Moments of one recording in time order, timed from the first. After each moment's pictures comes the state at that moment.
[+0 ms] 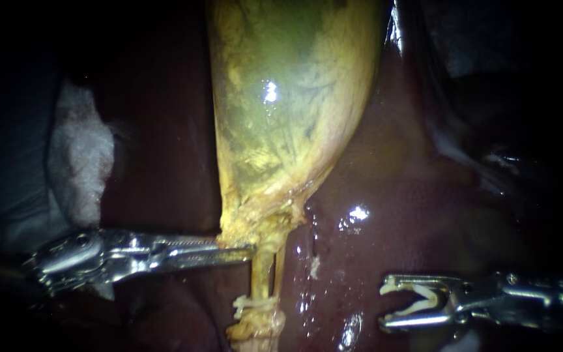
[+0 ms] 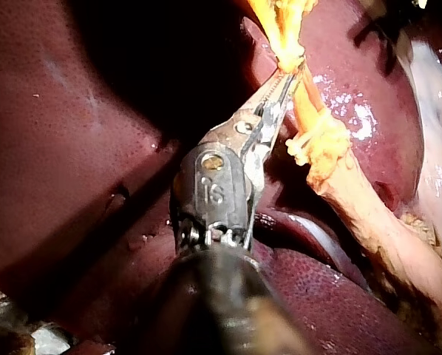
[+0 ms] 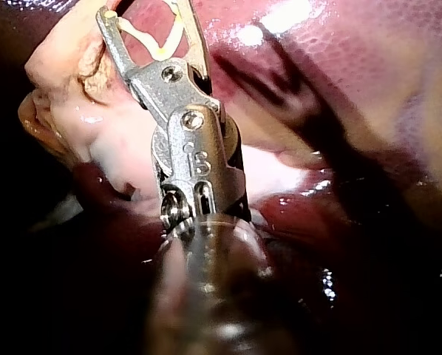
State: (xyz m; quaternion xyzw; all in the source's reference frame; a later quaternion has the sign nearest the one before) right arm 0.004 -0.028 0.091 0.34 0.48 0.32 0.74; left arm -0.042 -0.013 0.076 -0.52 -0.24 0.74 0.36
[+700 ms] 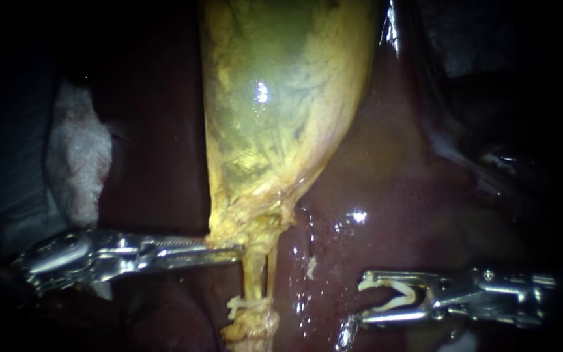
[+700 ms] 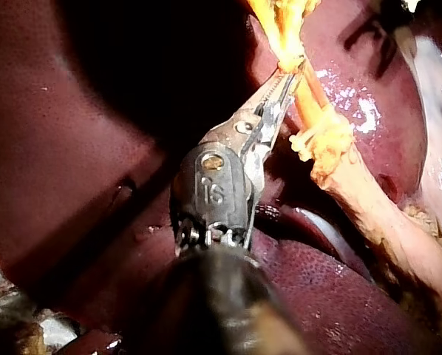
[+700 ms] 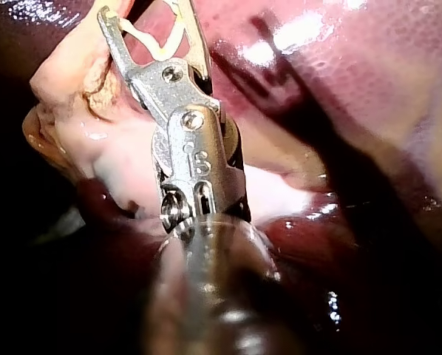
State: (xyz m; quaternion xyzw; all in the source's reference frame) right arm 0.006 -0.028 0.092 0.34 0.48 0.32 0.74; left arm -0.040 -0.013 0.075 -0.52 -0.24 0.74 0.36
